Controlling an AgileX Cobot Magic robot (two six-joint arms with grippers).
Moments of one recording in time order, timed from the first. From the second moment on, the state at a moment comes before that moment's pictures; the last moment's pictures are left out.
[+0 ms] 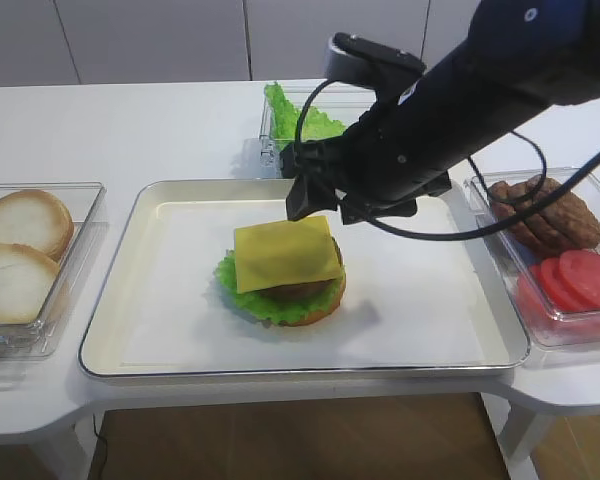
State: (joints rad) left arm 0.07 -0.02 -0.49 0.04 1.18 0.02; right arm 0.56 1.64 -1.09 0.55 0.53 -0.09
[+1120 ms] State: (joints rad) left arm 0.07 -0.02 -0.49 0.04 1.18 0.02; right arm 0.14 1.28 -1.07 0.08 1.06 0.08
